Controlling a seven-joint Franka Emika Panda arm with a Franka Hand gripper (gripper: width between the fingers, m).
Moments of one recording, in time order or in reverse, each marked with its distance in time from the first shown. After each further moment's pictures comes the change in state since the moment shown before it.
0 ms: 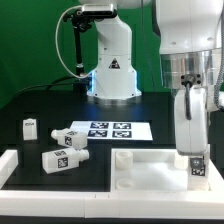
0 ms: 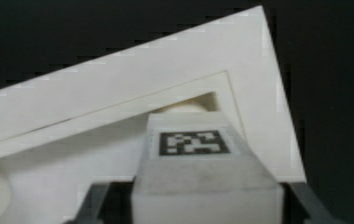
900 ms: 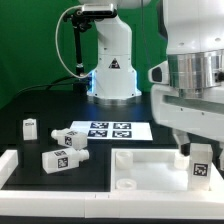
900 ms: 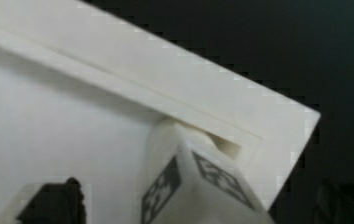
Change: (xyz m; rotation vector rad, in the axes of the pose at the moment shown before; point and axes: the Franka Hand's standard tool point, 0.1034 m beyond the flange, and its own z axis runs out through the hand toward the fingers) arm -0.004 0.004 0.001 0.003 0.030 -1.092
